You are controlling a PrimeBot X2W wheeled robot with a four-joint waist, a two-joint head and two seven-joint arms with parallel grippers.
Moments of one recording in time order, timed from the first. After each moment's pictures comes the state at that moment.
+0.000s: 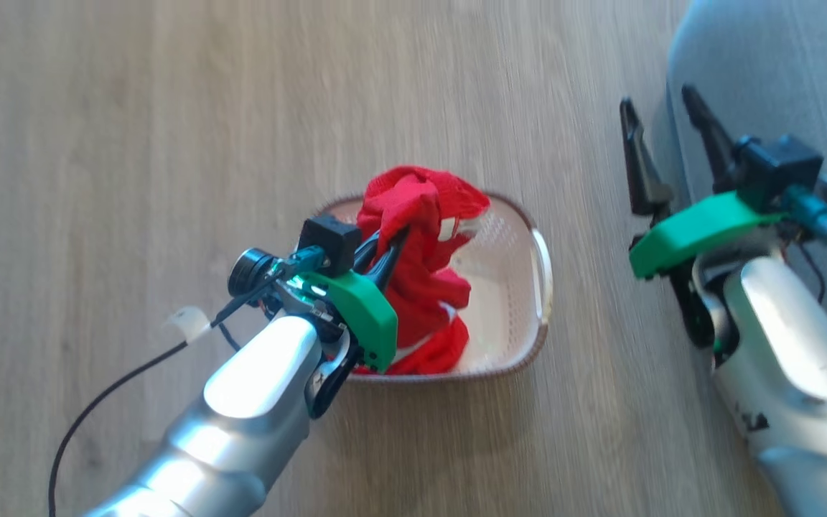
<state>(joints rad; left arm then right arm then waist) -0.67 0.05 -0.85 0.77 -0.59 -0.08 -0.25 -0.55 -0.22 0.32 0.37 0.40 0.12 -0.26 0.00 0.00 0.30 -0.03</state>
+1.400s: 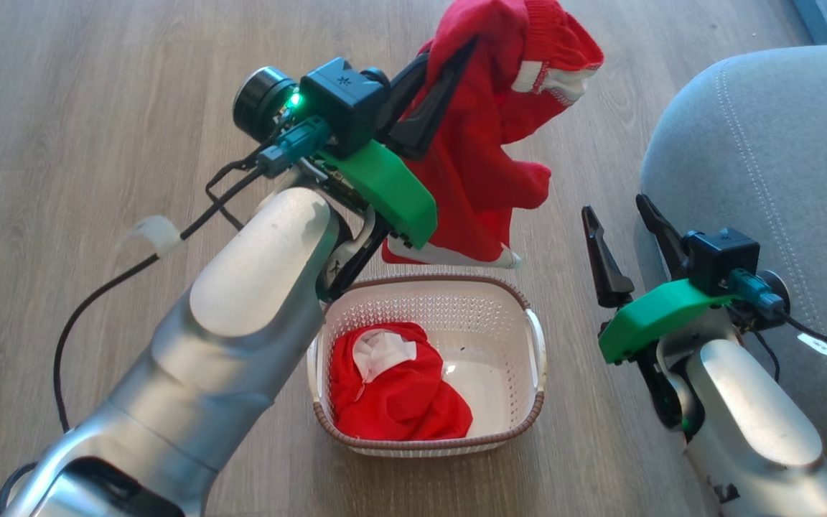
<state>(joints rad) -0.84 0.04 -0.71 0.47 -0.46 -0.11 -0.26 -0.40 -0.18 0.35 0.41 0.41 0.12 -0.26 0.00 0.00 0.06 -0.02</state>
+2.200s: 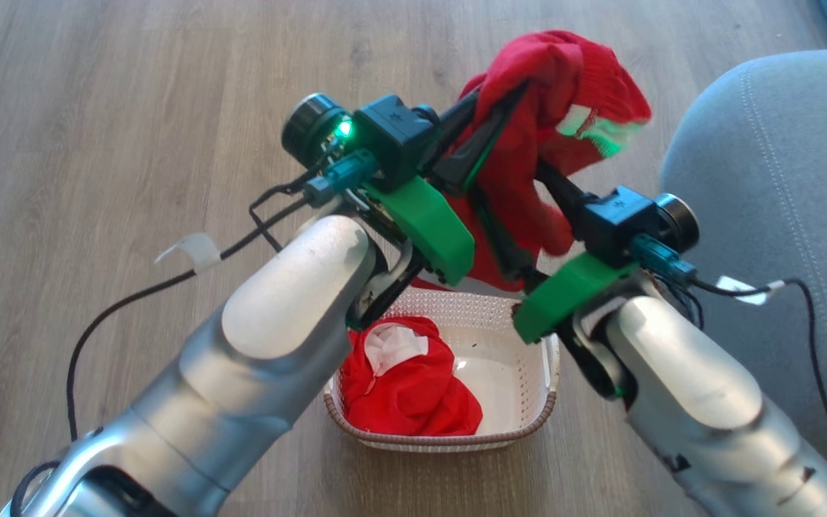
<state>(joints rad) -0.84 0.04 -0.83 0.43 -0.52 -0.09 -0.26 -0.57 -0.18 0.64 0.31 0.44 0.12 -0.26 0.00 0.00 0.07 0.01</state>
